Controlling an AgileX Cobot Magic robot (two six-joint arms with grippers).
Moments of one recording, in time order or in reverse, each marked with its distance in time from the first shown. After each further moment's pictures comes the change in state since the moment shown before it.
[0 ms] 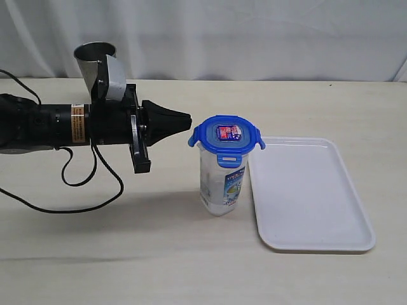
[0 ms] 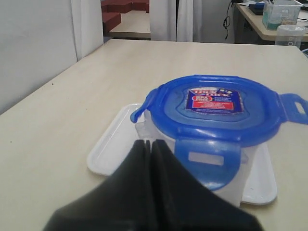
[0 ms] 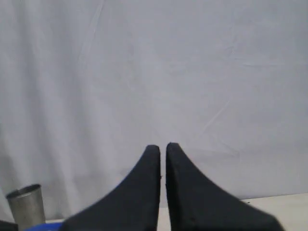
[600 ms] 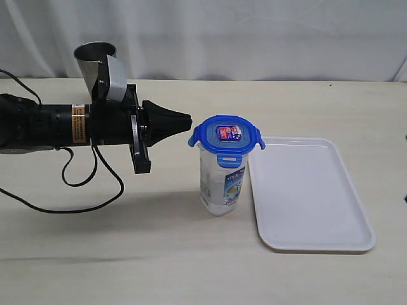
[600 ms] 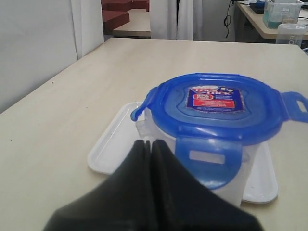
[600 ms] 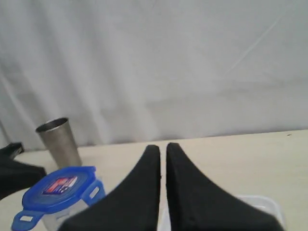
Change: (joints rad) left arm 0.000 0.000 0.000 0.000 0.008 0.002; right arm 0.000 0.586 -0.143 -0.477 -0.167 0.473
